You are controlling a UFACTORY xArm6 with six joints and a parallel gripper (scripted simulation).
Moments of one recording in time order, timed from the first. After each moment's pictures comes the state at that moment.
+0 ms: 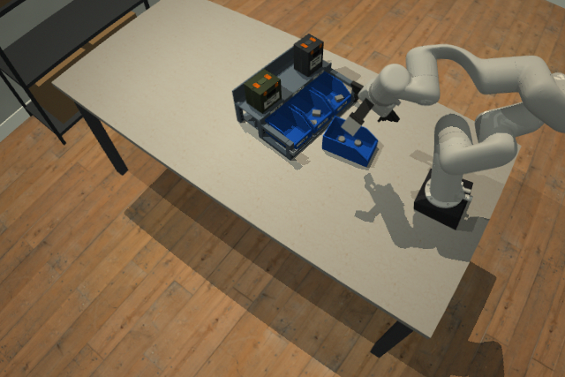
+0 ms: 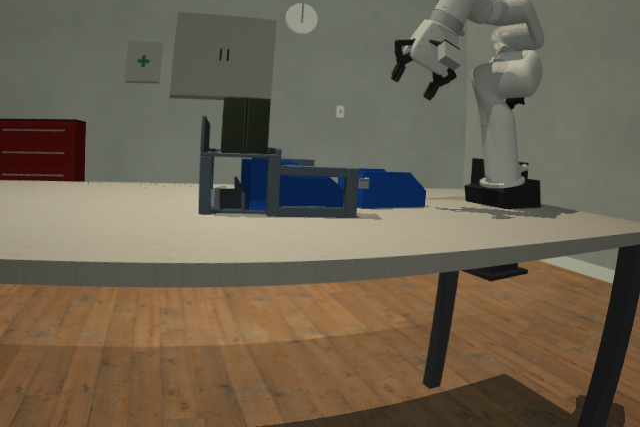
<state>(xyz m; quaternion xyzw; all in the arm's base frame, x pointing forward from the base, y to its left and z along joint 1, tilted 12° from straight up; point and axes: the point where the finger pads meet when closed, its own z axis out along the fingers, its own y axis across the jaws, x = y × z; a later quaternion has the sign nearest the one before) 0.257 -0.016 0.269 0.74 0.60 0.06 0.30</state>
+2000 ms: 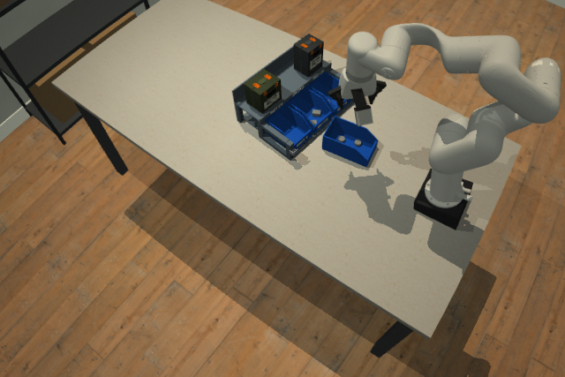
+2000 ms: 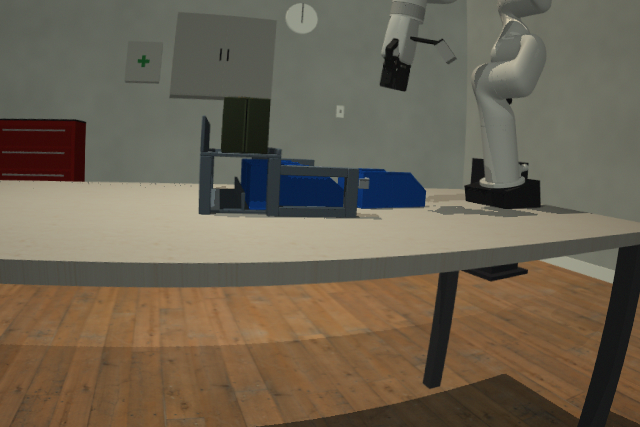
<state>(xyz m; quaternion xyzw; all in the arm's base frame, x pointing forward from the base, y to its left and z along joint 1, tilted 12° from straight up) 0.304 -0.021 0.276 0.43 0.89 -0.04 0.16</state>
